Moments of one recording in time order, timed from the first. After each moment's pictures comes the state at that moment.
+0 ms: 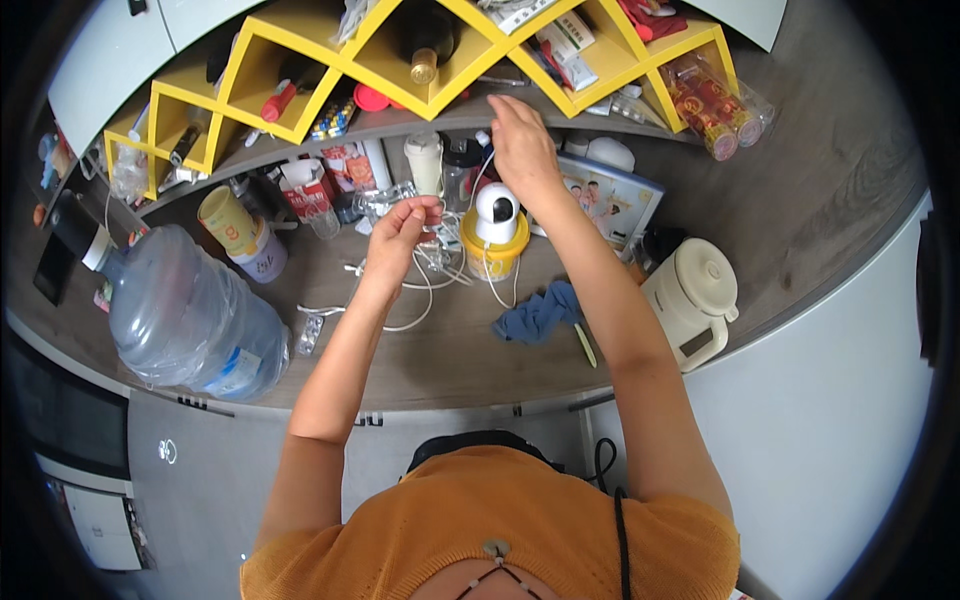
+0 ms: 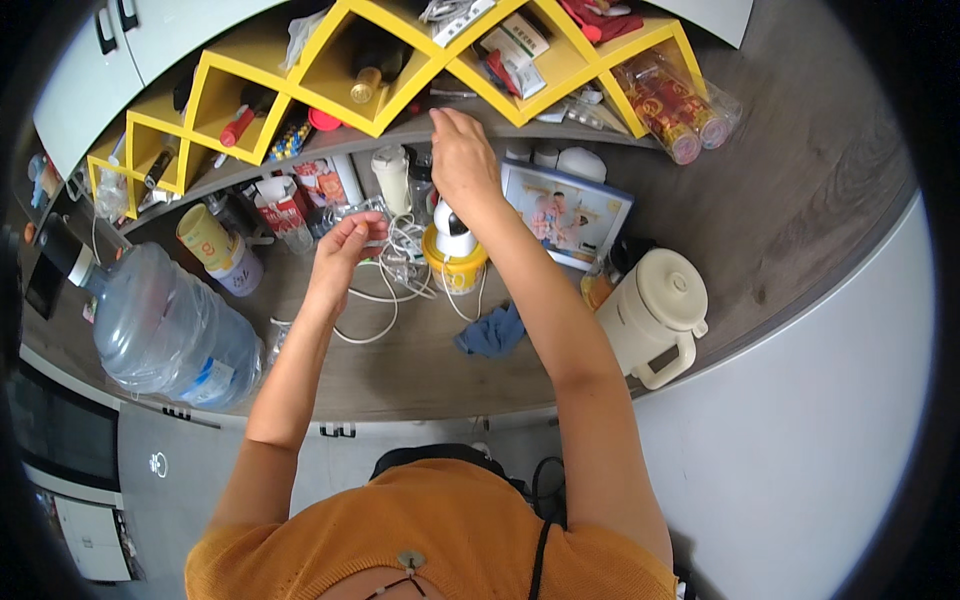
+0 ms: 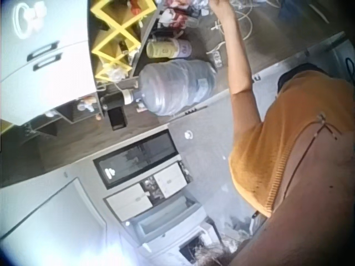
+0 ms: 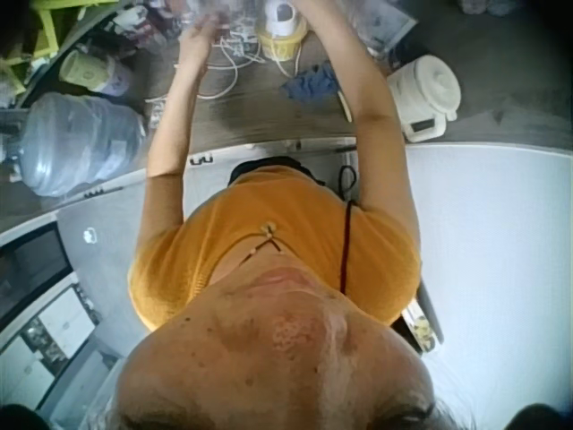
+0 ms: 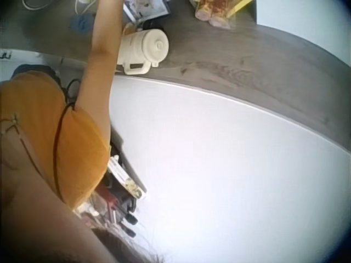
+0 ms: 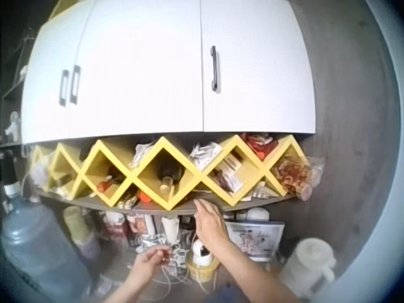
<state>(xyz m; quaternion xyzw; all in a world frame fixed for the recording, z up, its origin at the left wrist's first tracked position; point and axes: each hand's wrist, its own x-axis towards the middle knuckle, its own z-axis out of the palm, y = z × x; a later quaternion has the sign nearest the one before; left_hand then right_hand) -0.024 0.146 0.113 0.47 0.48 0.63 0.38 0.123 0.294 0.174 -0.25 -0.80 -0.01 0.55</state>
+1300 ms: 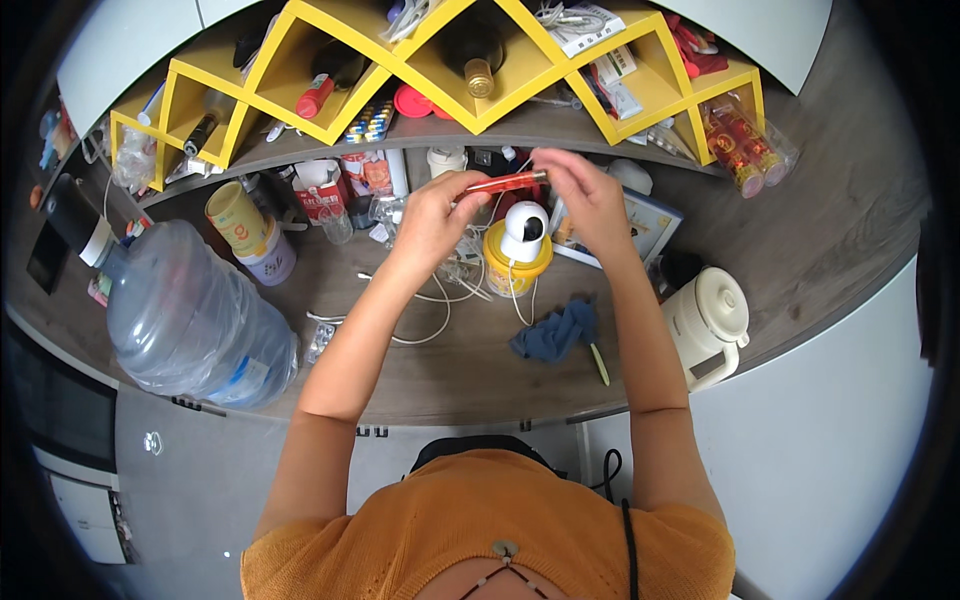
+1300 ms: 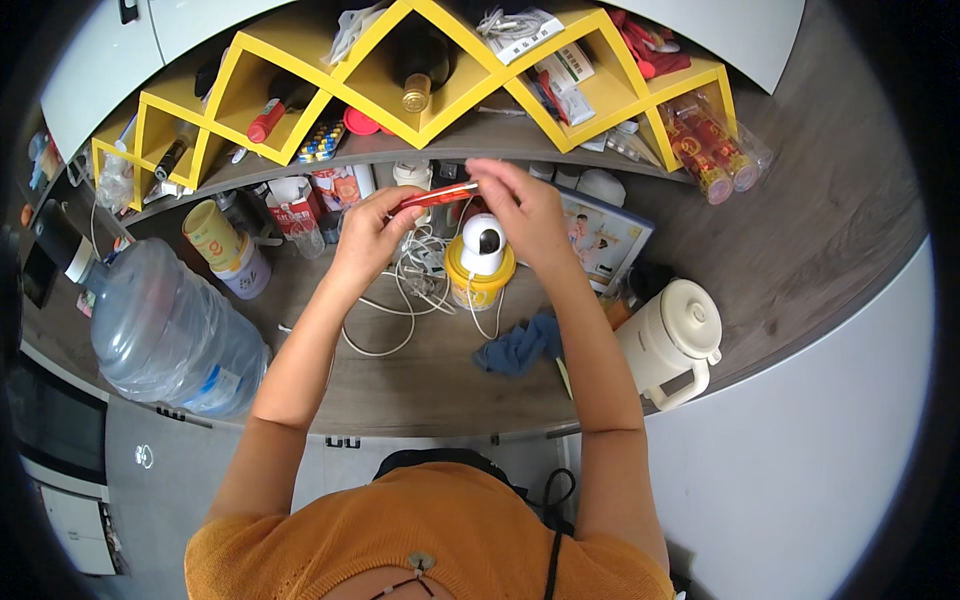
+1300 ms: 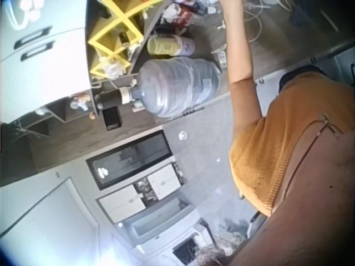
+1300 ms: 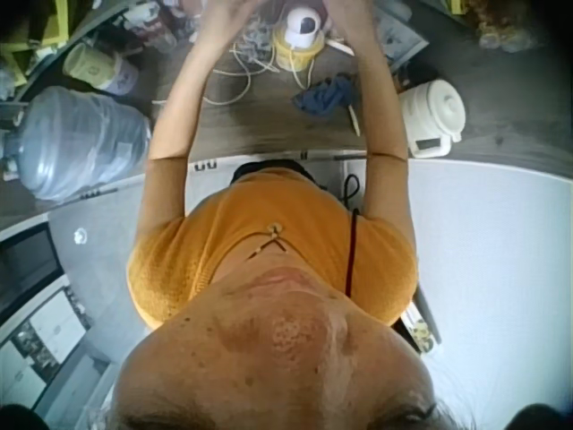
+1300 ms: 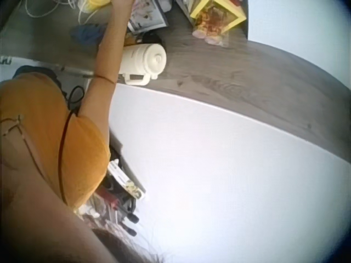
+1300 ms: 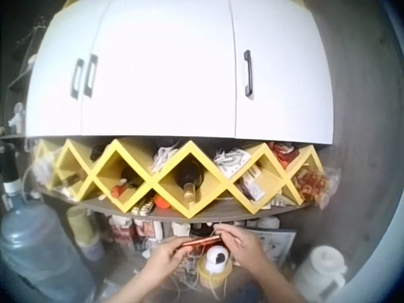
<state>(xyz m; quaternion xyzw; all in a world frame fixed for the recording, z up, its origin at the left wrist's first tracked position) -0.039 0.170 0.161 0.67 0.52 0.53 0.04 0.153 0.253 0.185 -0.18 -0.79 0.29 0.51</state>
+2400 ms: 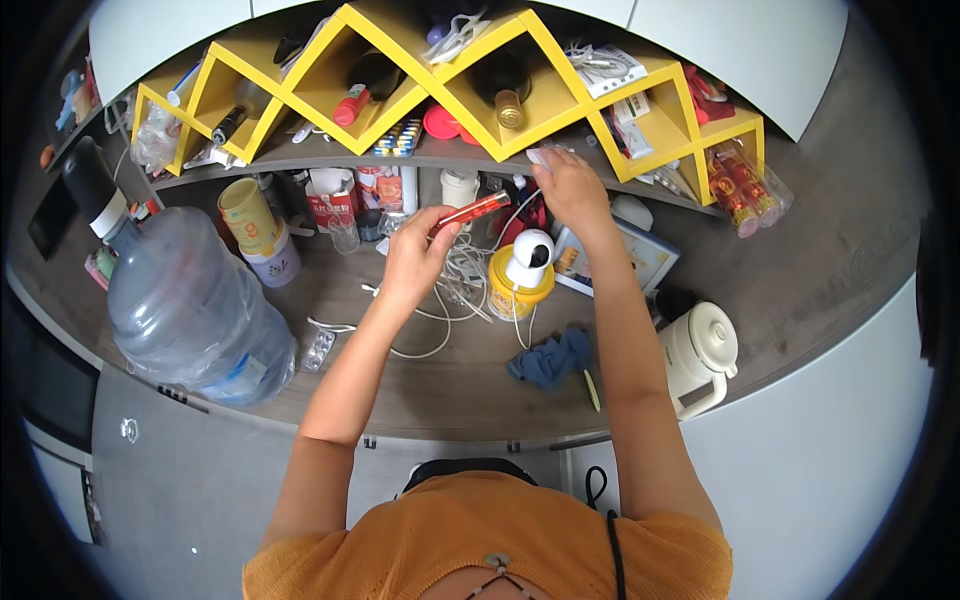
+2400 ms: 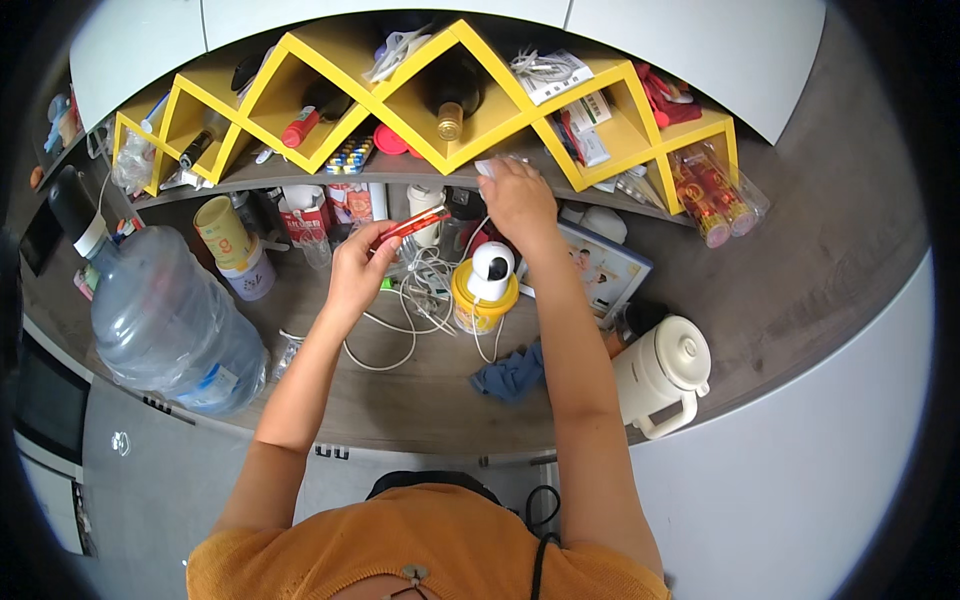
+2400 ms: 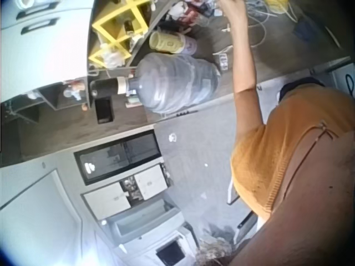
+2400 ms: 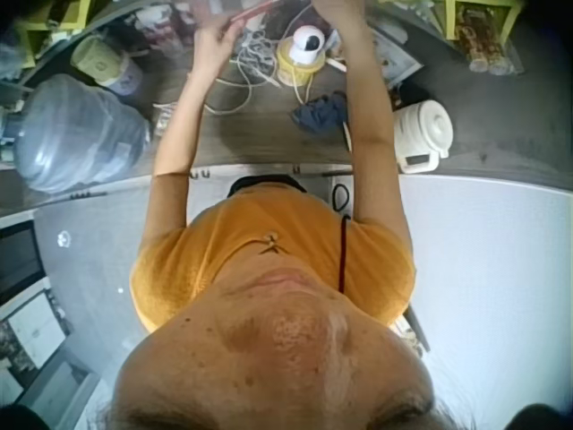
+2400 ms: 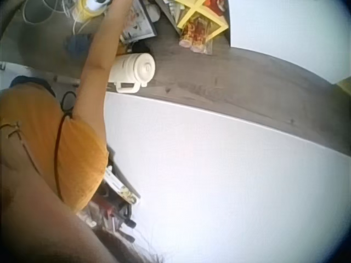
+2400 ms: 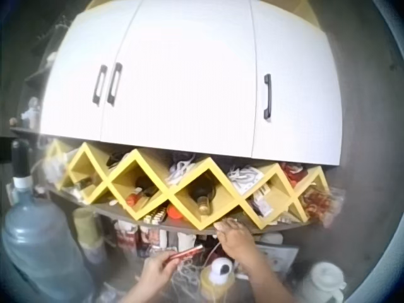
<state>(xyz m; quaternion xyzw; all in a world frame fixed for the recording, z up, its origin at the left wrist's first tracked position) -0.062 0.144 0.136 0.57 0.55 0.61 0.05 0.109 0.313 0.192 -0.32 -0.88 -0.07 0.35</state>
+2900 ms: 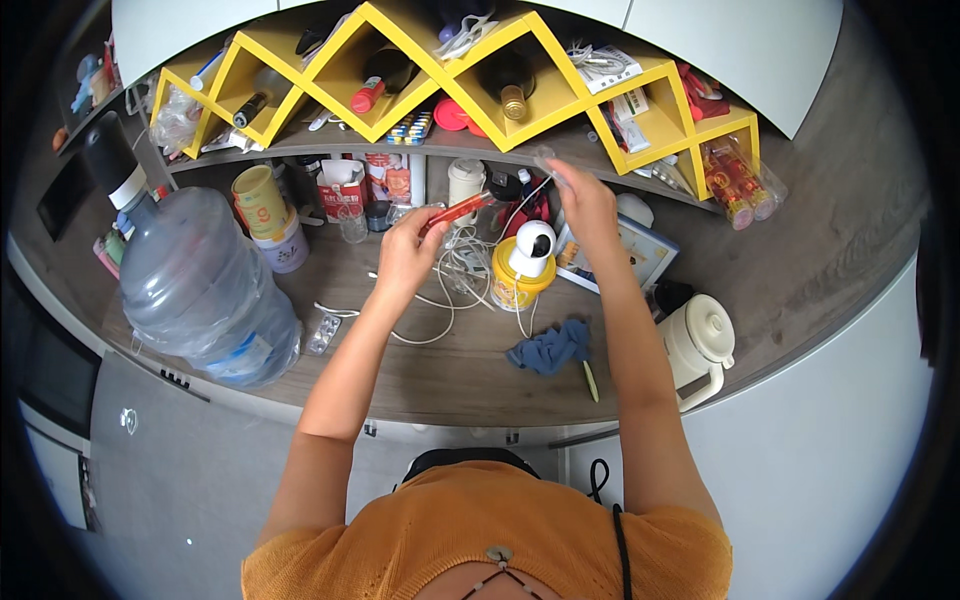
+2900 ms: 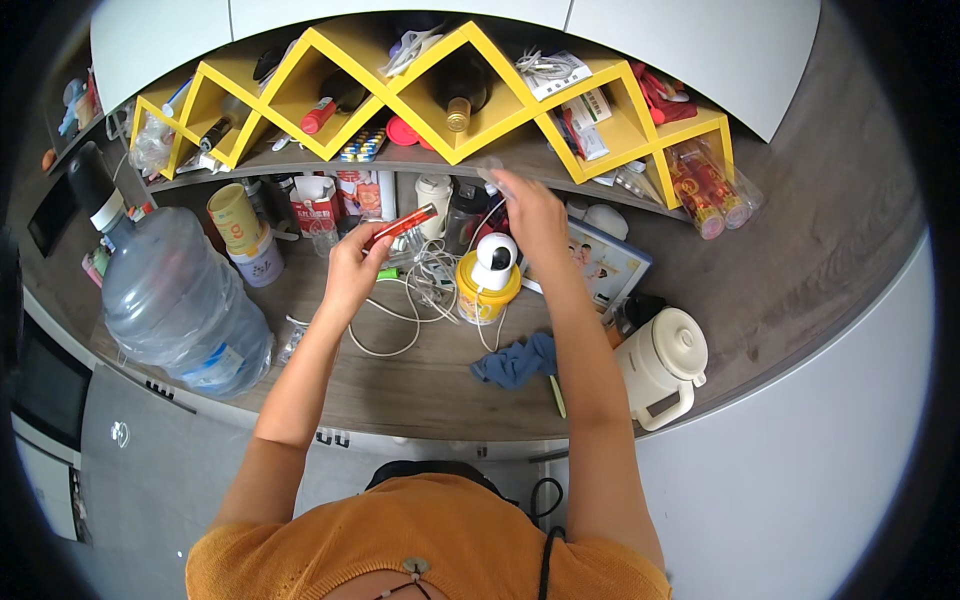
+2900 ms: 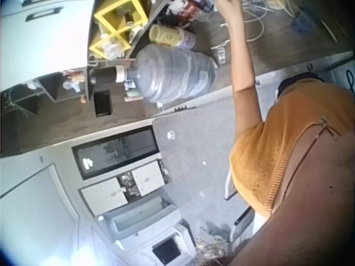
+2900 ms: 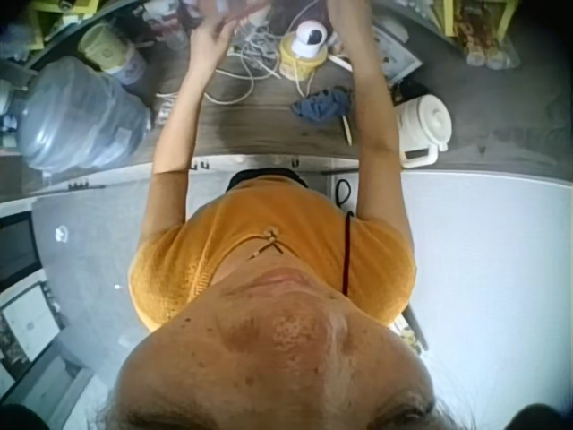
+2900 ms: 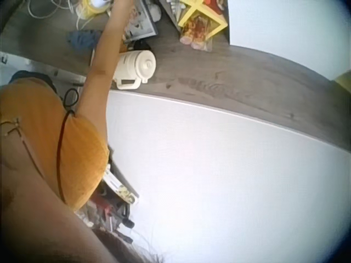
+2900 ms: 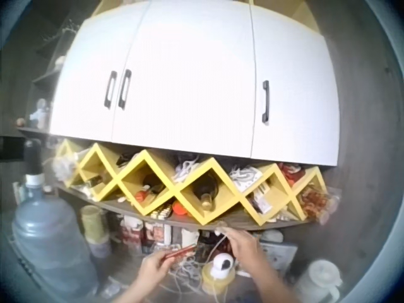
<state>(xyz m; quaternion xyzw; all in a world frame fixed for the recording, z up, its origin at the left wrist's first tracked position) -0.069 0.124 0.120 0.54 0.60 0.59 0.02 0.139 0.273 0.182 -0.26 -0.85 0.00 0.46</state>
